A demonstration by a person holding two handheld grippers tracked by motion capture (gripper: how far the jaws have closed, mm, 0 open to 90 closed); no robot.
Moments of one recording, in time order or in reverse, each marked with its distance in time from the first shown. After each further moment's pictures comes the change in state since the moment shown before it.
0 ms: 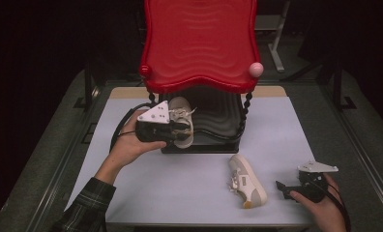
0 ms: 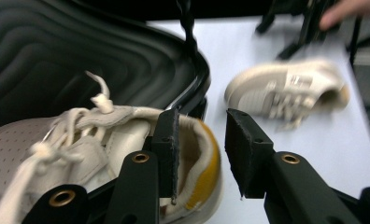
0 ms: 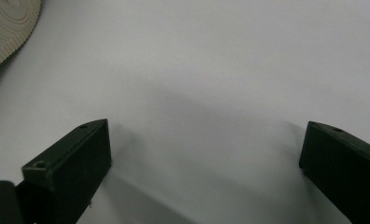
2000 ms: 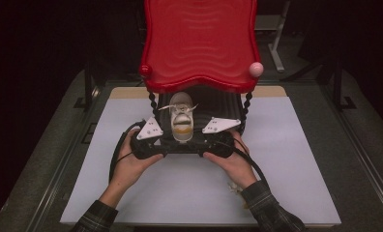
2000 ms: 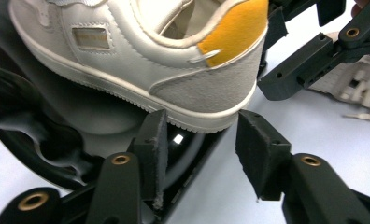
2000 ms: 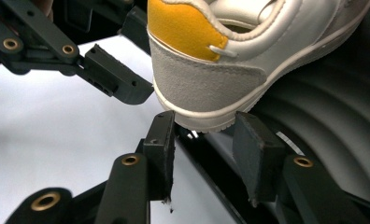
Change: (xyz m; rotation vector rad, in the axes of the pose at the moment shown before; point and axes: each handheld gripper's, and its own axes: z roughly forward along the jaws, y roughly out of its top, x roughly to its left) left arm -0.018 -0.053 0.013 0.073 0.298 -0.194; right arm 0.181 0.191 0.054 -0.267 0.417 -0.324
